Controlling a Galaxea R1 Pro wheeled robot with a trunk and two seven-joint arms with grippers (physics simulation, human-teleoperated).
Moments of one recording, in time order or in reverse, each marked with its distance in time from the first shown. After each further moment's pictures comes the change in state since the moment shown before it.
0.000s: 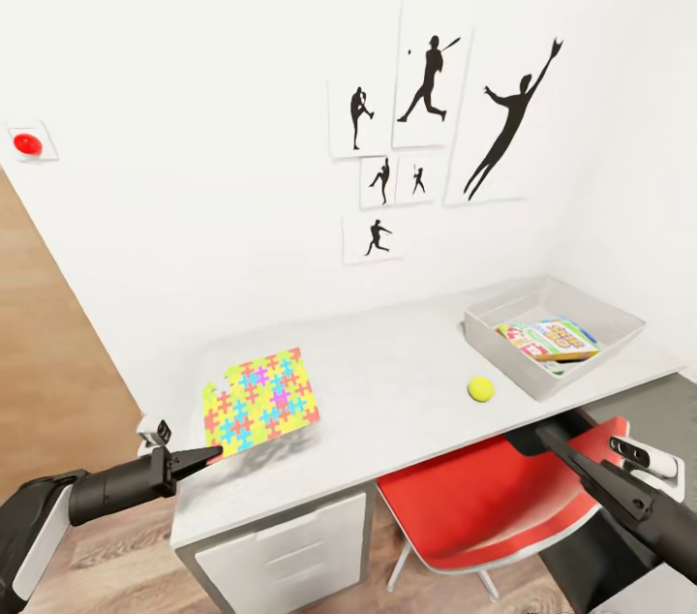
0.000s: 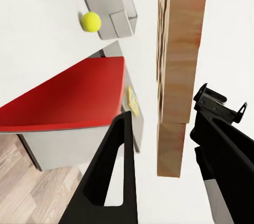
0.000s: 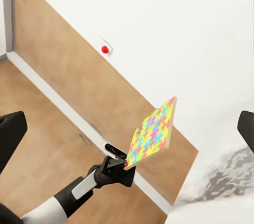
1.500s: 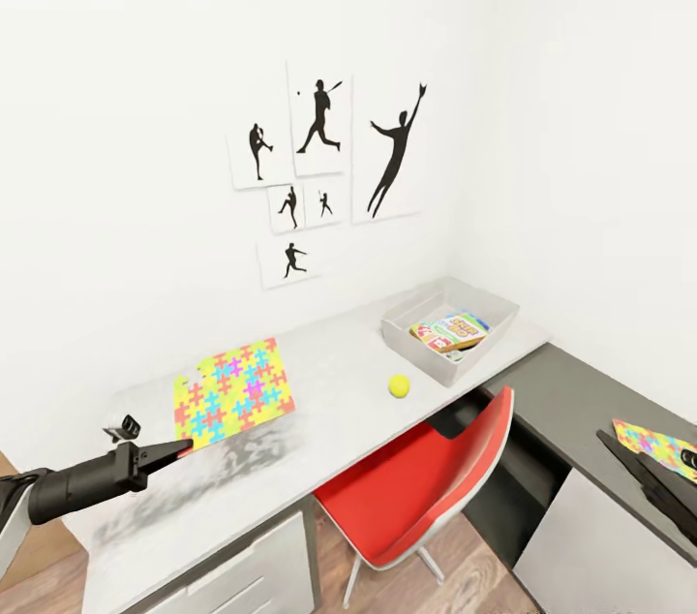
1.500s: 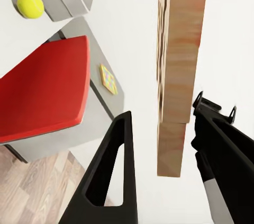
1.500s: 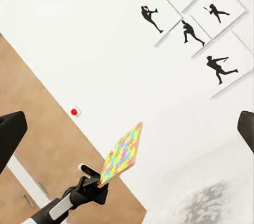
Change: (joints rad) left arm 0.001 0.076 0.050 0.008 -0.006 -0.004 -0.085; right arm 0.022 -0.005 -0.197 0.024 -0.002 0.012 0.065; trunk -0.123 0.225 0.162
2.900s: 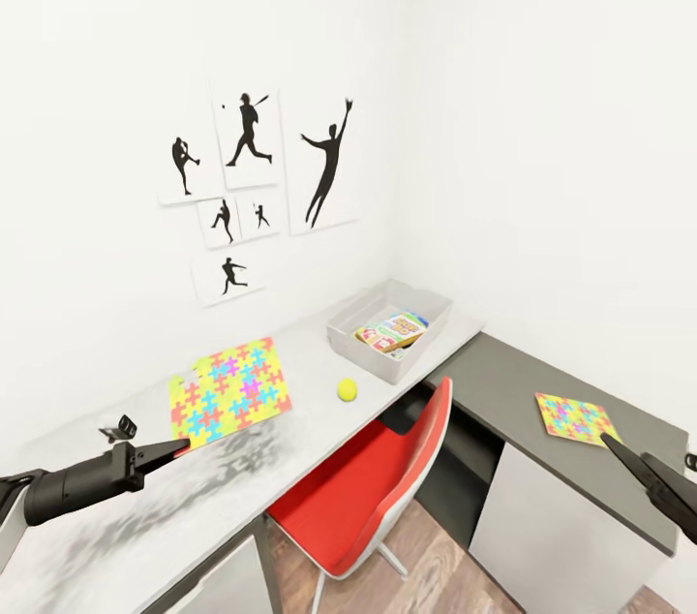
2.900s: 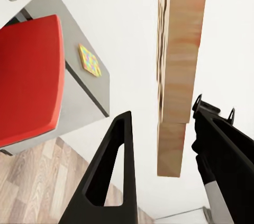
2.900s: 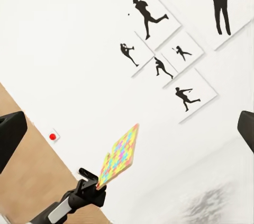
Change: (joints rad) left arm 0.003 0.003 0.012 0.004 0.001 -0.003 0.001; right arm 0.000 -0.001 -0.016 0.022 0.002 0.012 0.001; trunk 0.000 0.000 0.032
